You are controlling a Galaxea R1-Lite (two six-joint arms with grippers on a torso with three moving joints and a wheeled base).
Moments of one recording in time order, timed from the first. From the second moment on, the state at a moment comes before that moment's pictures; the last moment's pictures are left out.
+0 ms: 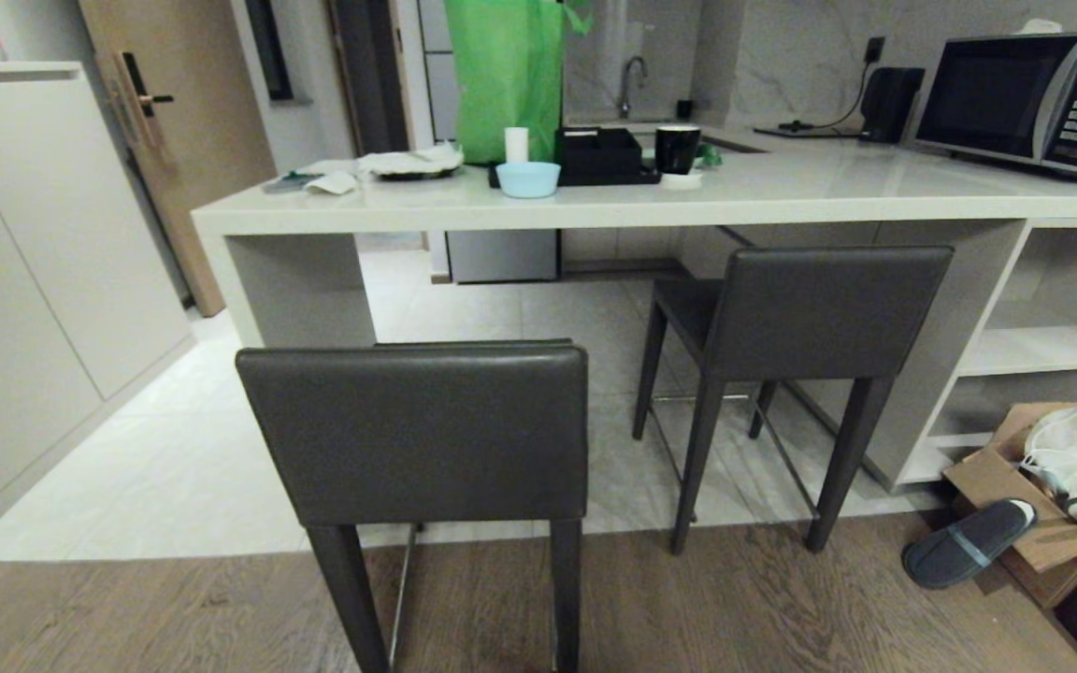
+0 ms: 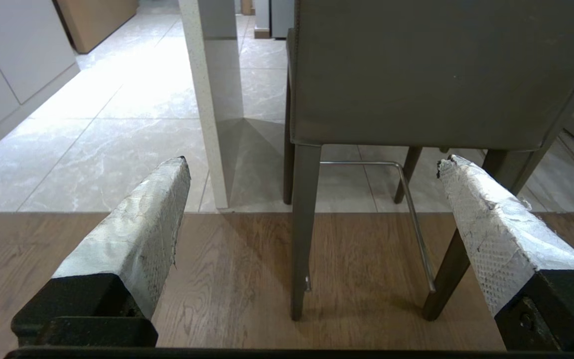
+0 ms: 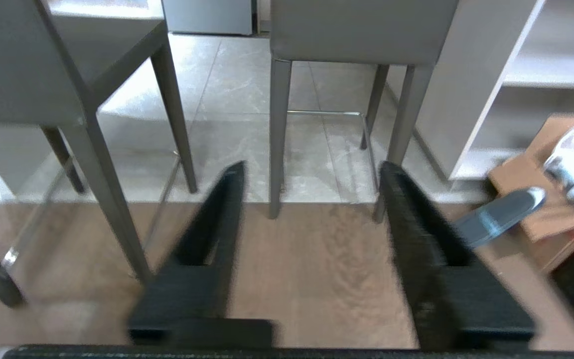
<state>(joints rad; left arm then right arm) 0.00 0.00 0.00 -0.01 0.00 -0.01 0.00 0.00 0.00 0.00 0.02 -0.05</state>
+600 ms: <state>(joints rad) 0.00 0.00 0.00 -0.01 0.00 -0.01 0.00 0.00 0.00 0.00 0.00 -0.01</state>
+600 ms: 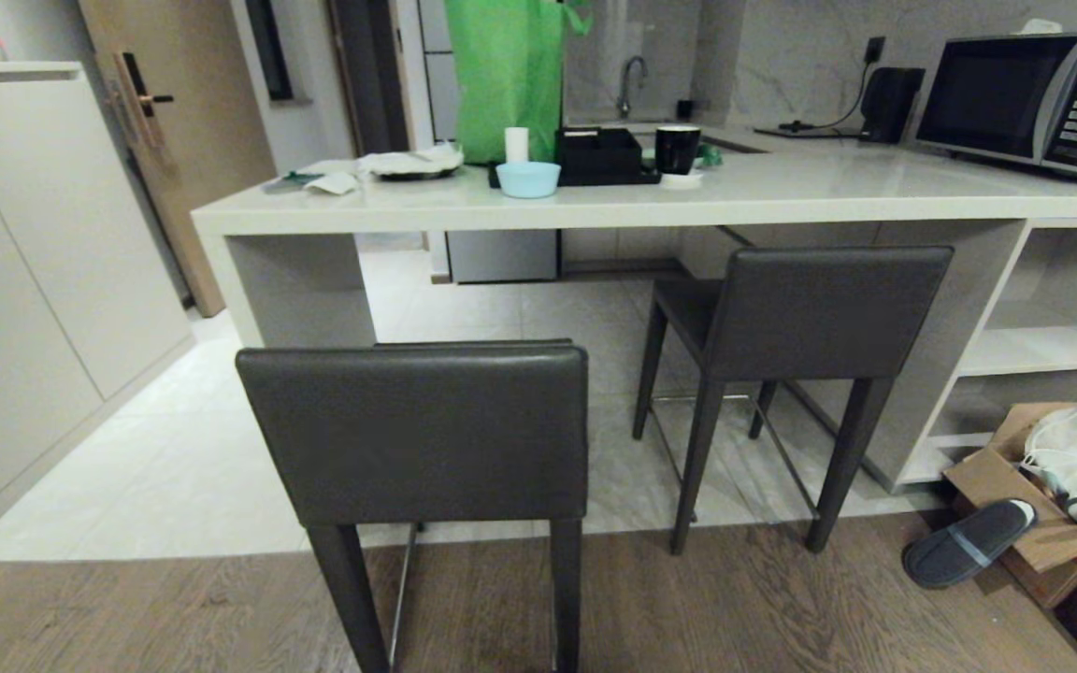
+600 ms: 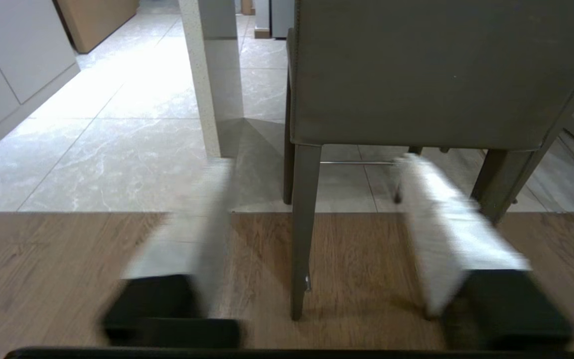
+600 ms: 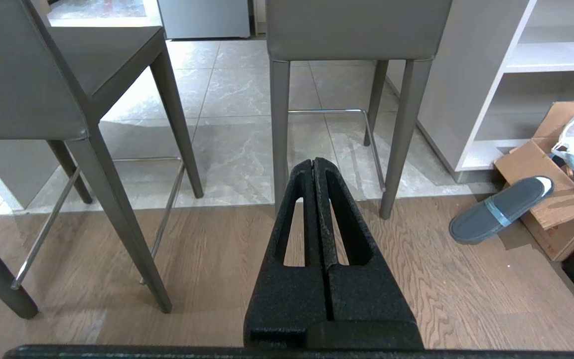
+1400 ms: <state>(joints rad) 0.00 0.00 0.00 -0.01 0.00 -0.01 0.00 0.00 0.00 0.00 0.00 -0.01</state>
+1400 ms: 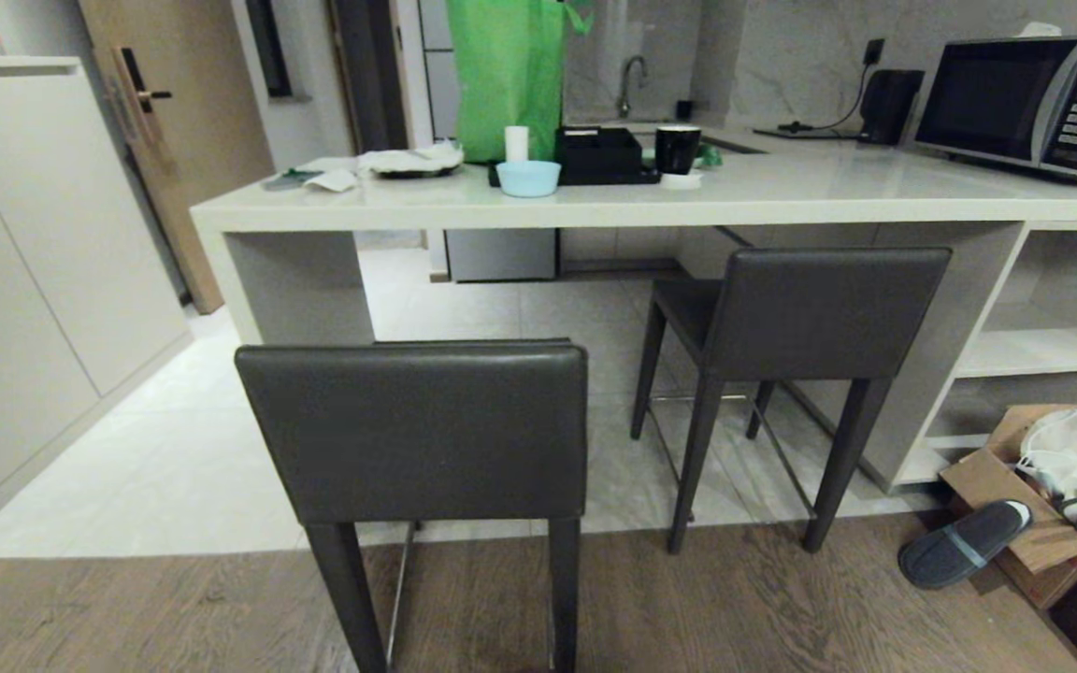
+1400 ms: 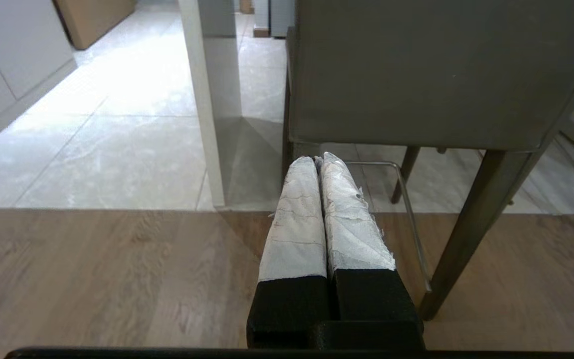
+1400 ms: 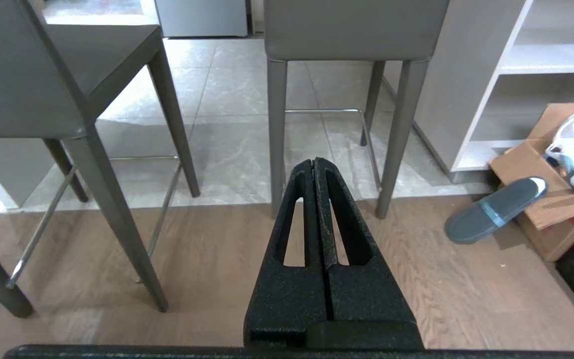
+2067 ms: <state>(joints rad) 0.00 0.00 0.00 -0.01 0.00 -0.01 0.00 0.00 0.00 0.00 0.00 -0.01</state>
